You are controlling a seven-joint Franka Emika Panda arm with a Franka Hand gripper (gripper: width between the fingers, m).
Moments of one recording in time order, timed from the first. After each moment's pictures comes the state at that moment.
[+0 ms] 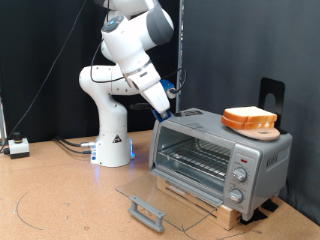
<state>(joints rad) -0.39 -0.60 0.26 -2.70 0.72 1.96 -1.19</state>
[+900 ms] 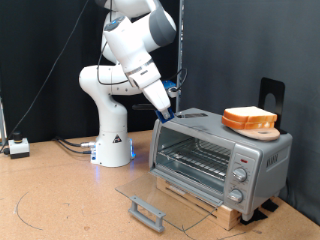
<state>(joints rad) -0.39 -0.61 0.32 -2.72 0.80 2.09 -1.15</state>
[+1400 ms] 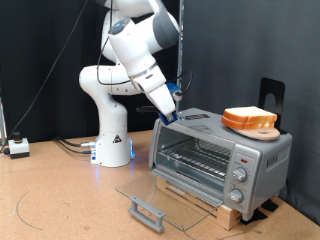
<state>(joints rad) -0.39 -0.58 0.33 -2.71 0.79 2.05 -1.17</state>
